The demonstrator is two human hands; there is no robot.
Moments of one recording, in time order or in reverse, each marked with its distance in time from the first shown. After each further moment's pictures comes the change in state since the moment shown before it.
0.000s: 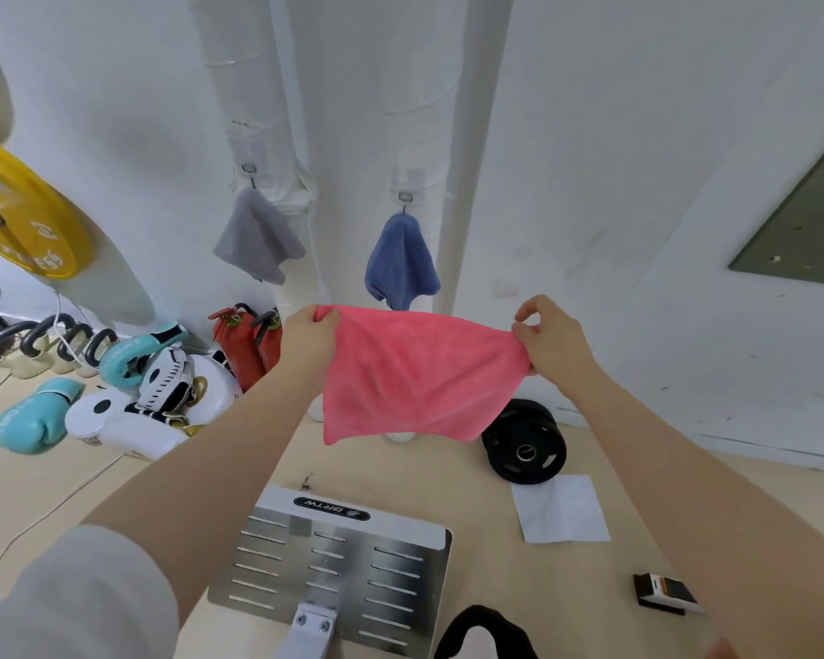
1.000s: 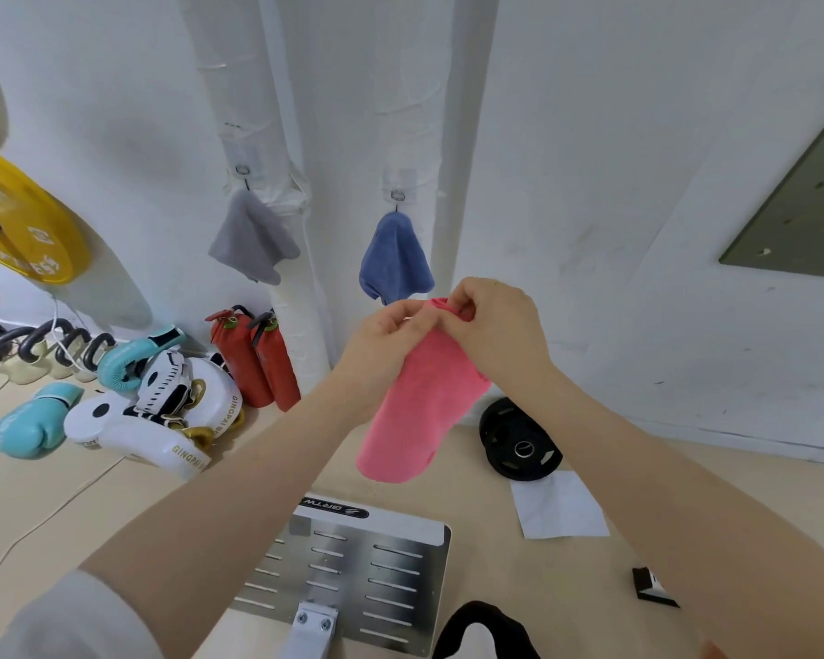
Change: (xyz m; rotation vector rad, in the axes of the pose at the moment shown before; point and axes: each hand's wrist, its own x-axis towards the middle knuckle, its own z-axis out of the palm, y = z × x) left_hand -0.072 0.026 0.029 -0.426 -0.596 0.153; right_hand -0.046 -0.062 0.012 -0.172 0.122 -0.429
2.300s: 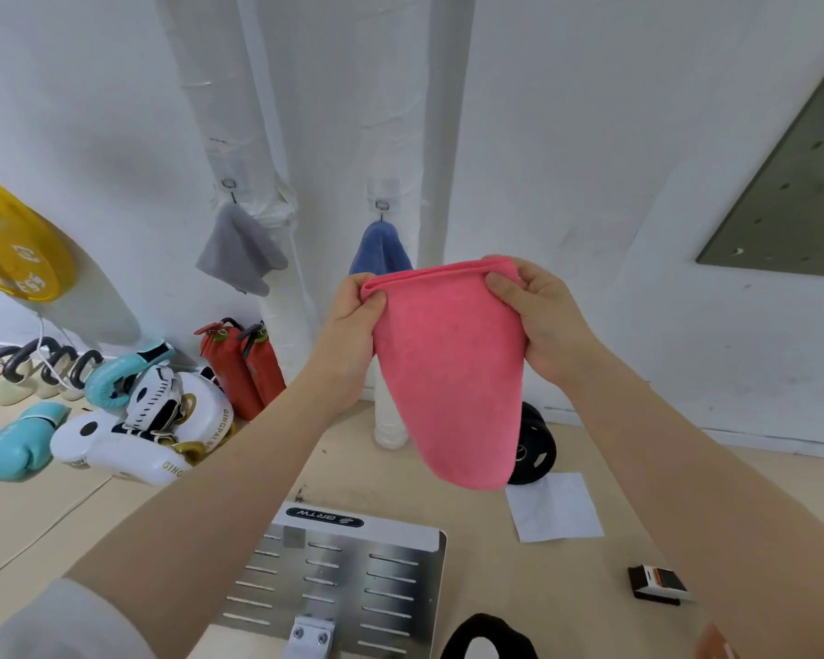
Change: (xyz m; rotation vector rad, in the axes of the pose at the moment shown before) left_hand 0.003 0.016 -0.001 0.073 0.212 0.134; right_hand 0.002 0.038 -0.040 1.054 -0.097 0.326
